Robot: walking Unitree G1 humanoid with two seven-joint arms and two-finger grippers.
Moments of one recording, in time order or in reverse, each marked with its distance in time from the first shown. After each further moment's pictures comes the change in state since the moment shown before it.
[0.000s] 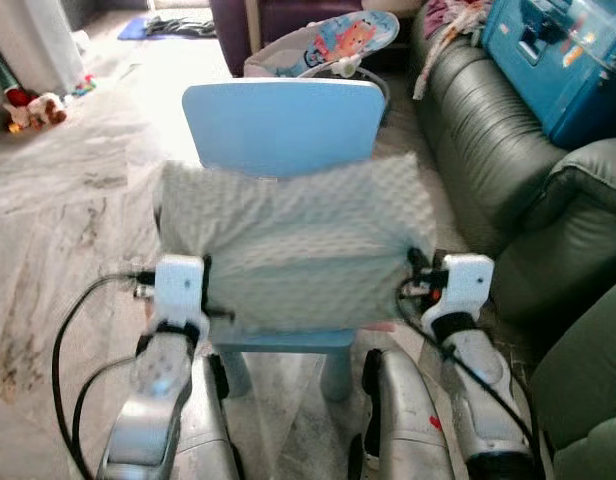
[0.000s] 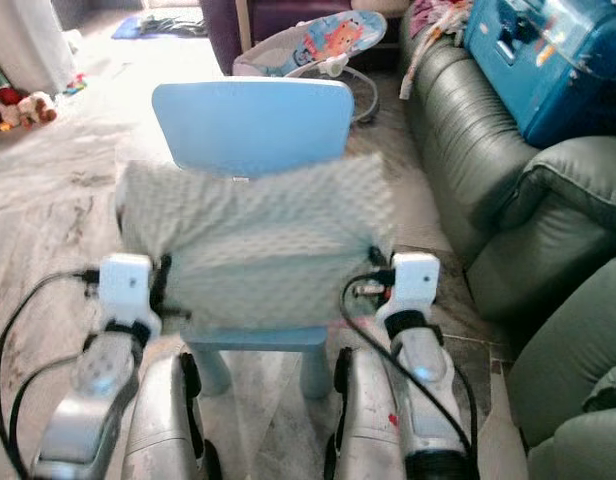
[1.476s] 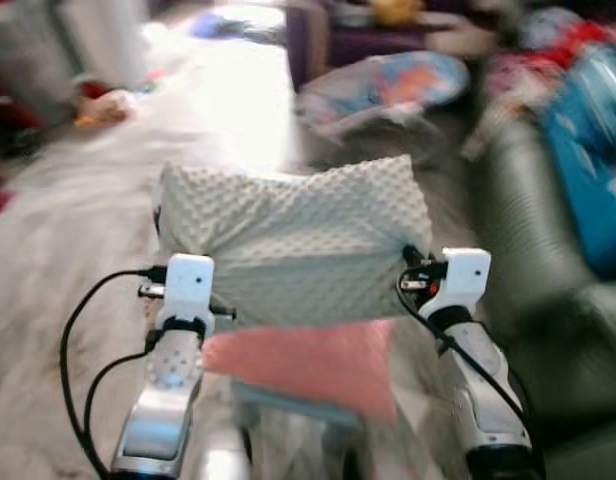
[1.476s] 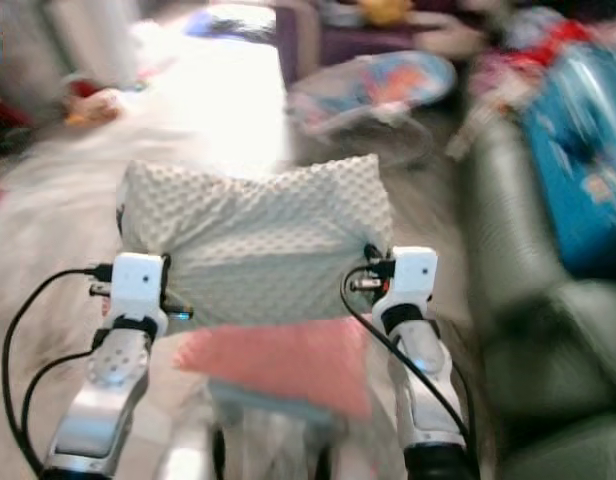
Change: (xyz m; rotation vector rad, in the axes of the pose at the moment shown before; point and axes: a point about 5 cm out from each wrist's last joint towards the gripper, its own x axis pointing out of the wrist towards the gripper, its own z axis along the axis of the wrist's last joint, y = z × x) left arm 0.004 -0.008 -0.007 0.080 0.062 0.074; right arm 0.003 0.003 0.000 0.044 0.062 0.012
